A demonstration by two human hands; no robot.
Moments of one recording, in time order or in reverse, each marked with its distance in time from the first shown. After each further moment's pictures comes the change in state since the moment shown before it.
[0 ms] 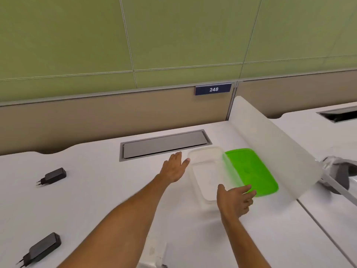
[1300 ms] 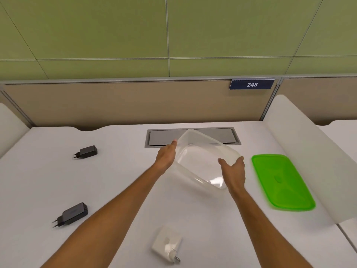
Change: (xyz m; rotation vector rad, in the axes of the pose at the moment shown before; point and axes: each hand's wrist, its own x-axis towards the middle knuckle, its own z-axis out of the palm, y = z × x) left_hand -0.022 -0.063 -0.059 -0.622 0.292 -0.473; right_hand 0.017 -0.074 0.051 0.182 -0.428 -0.306
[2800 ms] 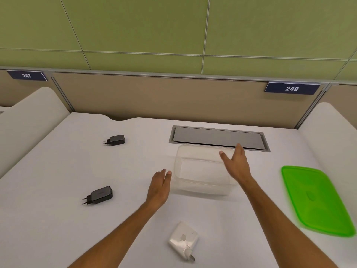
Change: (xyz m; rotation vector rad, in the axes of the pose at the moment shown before) left_hand -0.051 -0.147 -0.037 0.042 0.193 0.045; right_hand 0.013 -0.034 0.050 -0.334 -0.325 -0.366
